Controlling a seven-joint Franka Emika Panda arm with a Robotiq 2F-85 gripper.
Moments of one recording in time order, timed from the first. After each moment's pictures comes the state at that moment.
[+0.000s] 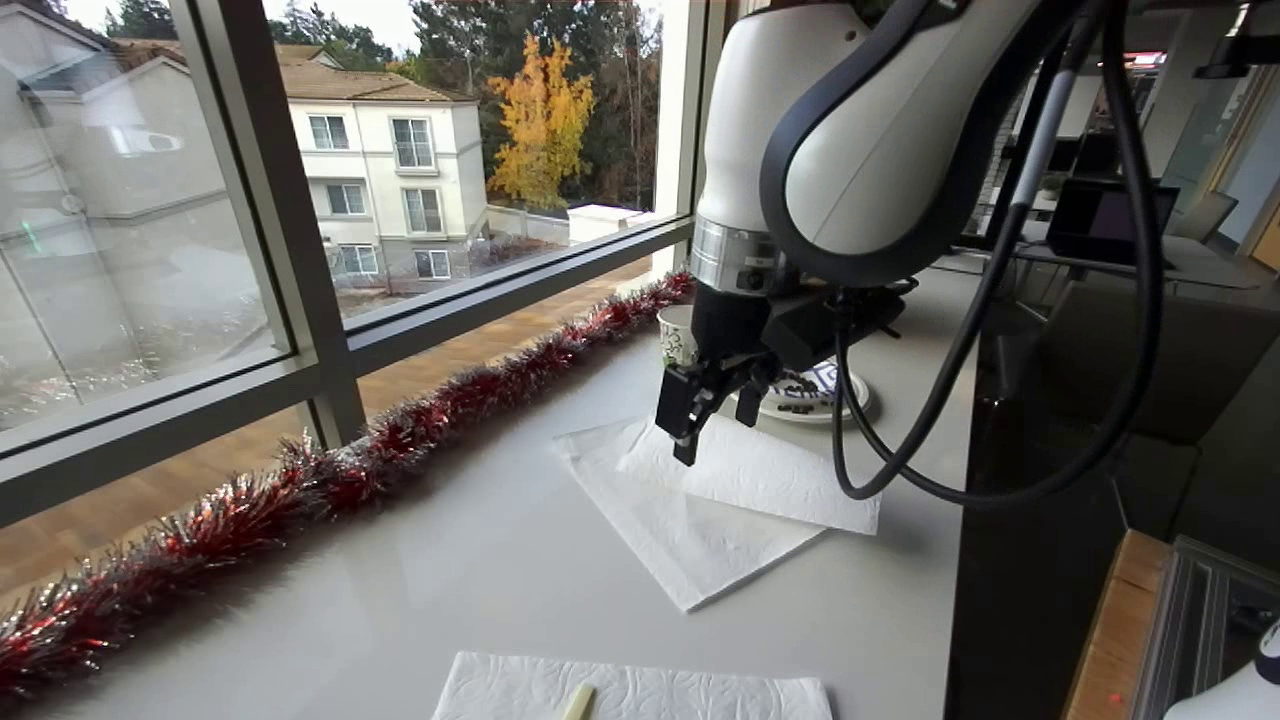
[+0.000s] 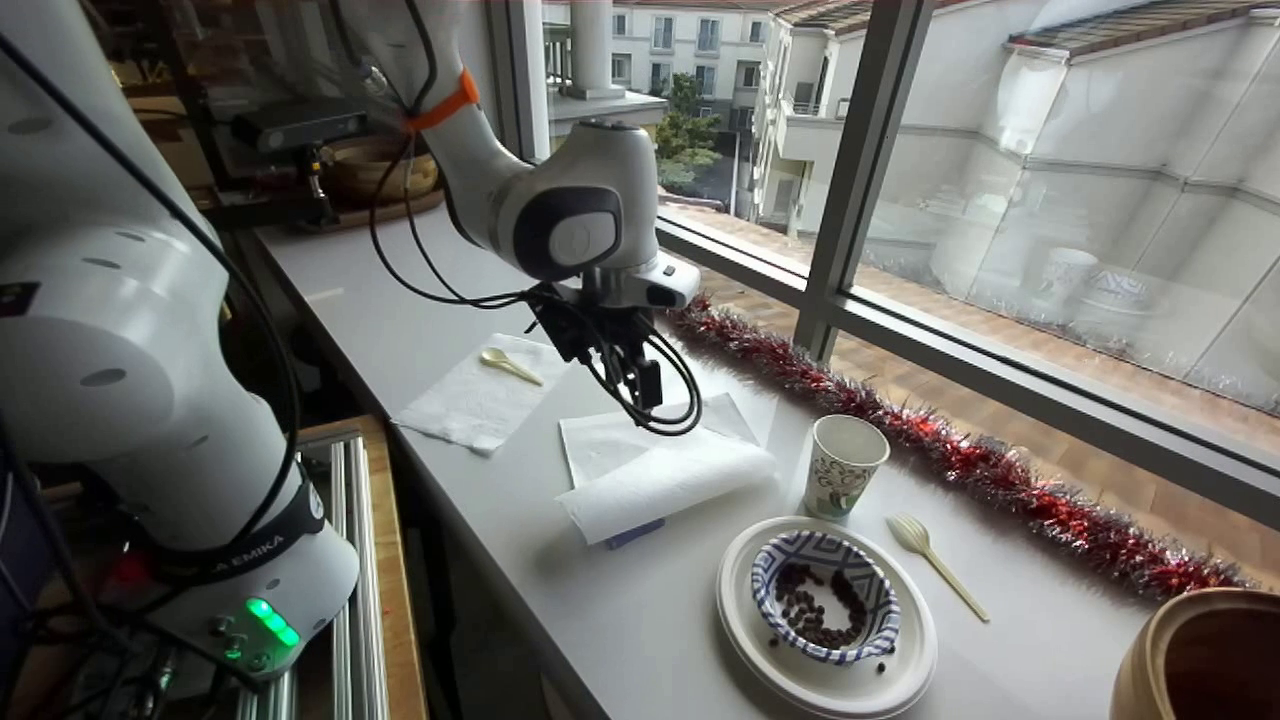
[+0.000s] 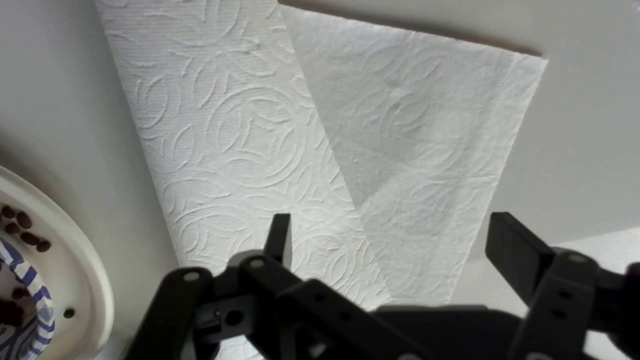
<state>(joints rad) 0.01 -0.02 0.13 -2.72 -0.13 2.79 0.25</state>
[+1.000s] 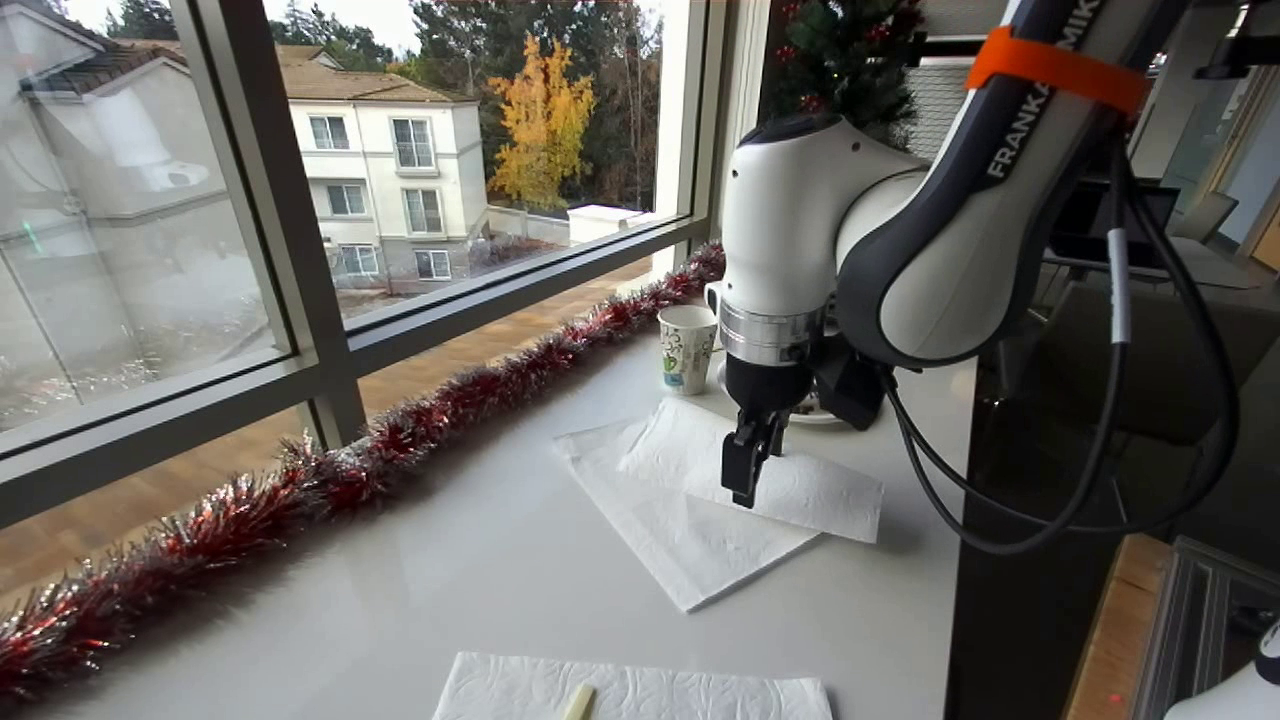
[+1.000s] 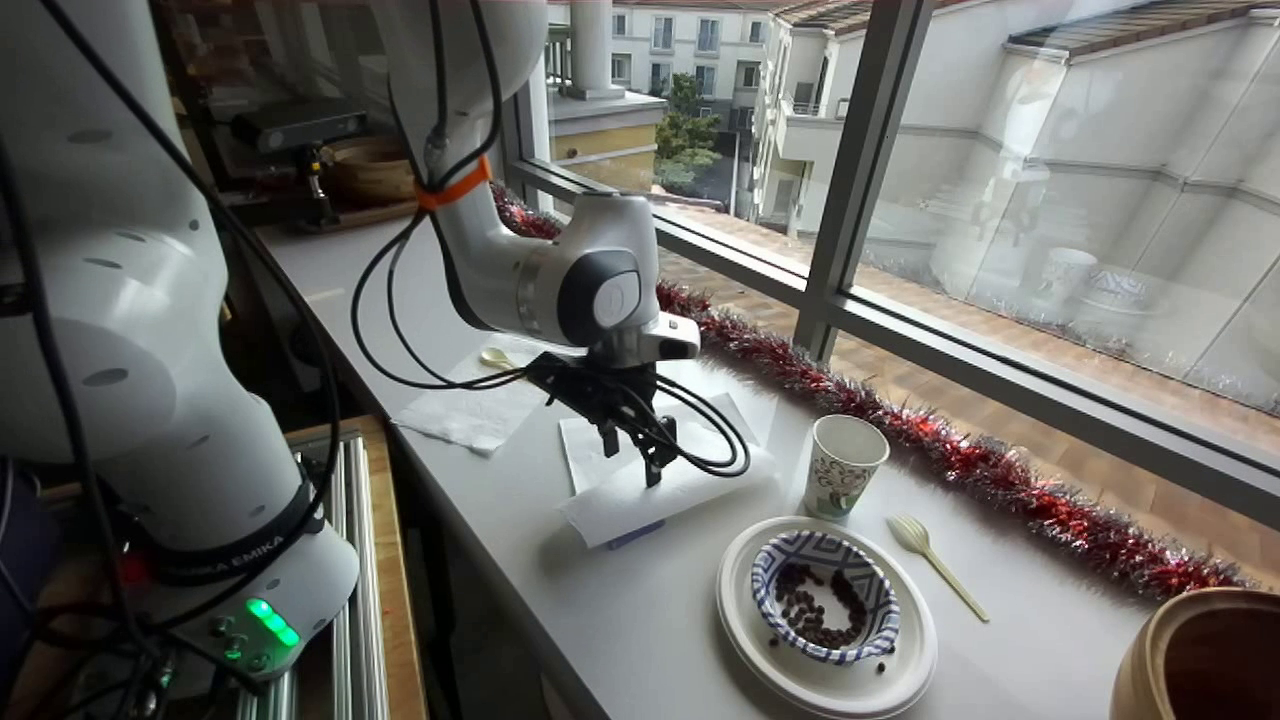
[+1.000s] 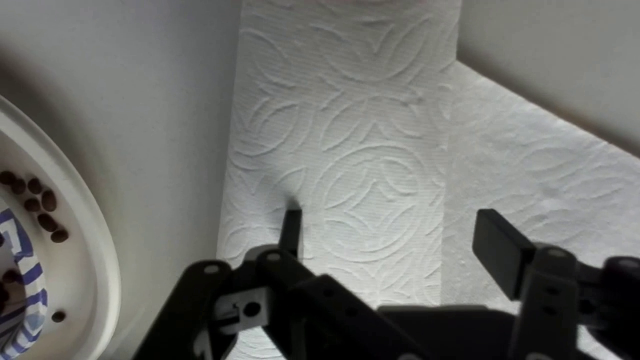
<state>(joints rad) 0.02 0.16 -0.03 -2.70 -0.62 2.87 0.30</state>
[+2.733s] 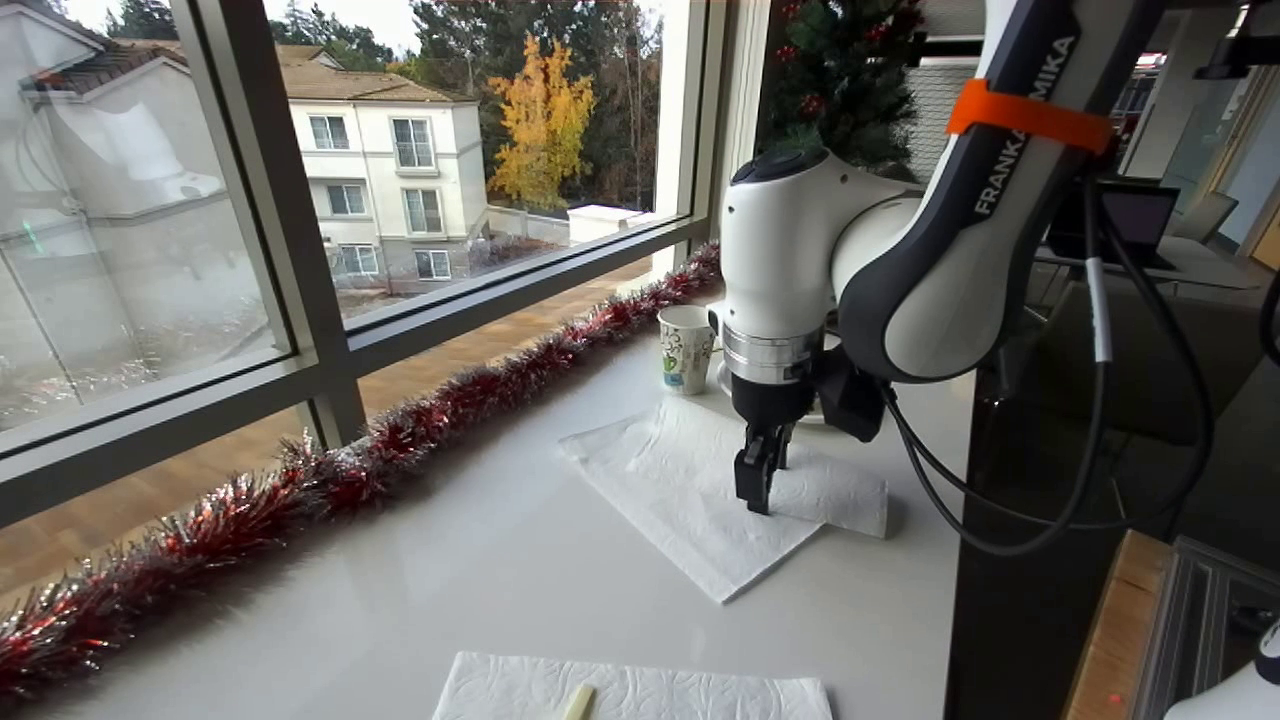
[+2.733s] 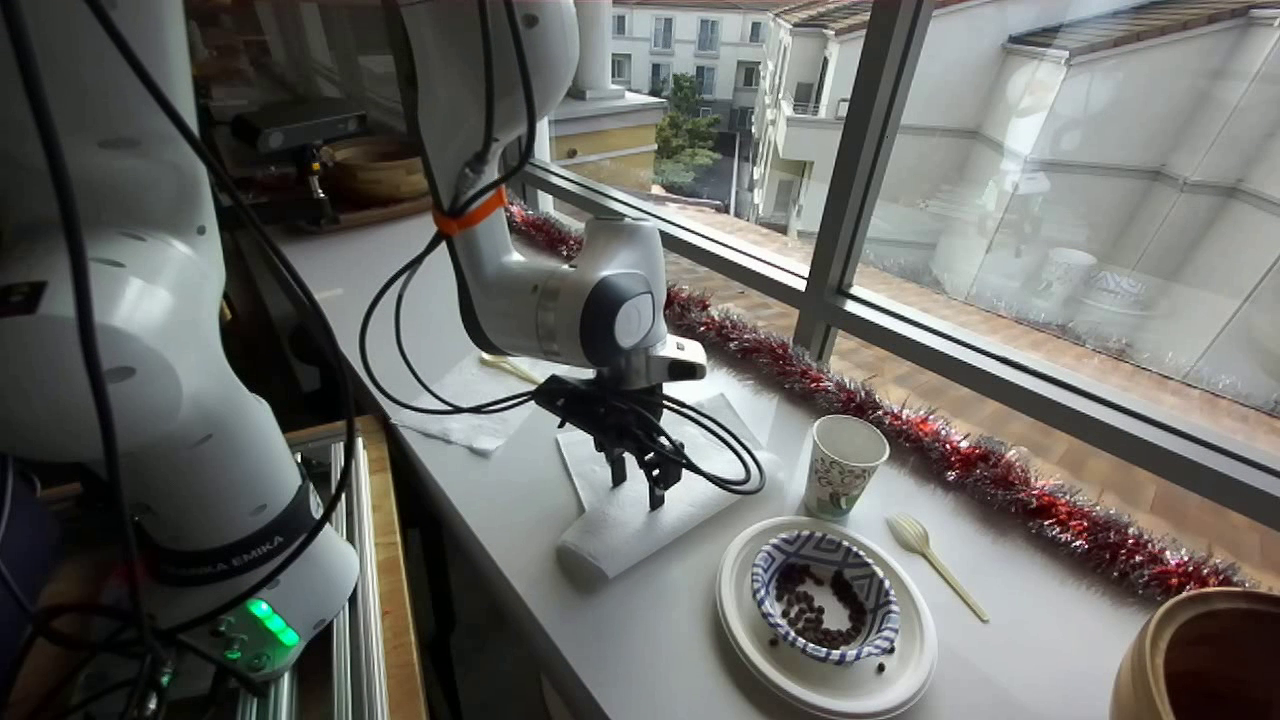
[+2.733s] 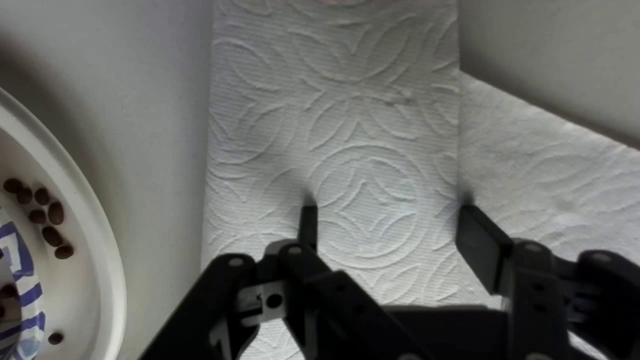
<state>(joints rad) 0.05 0.24 -0.10 -2.66 -0.73 2.87 0.32</state>
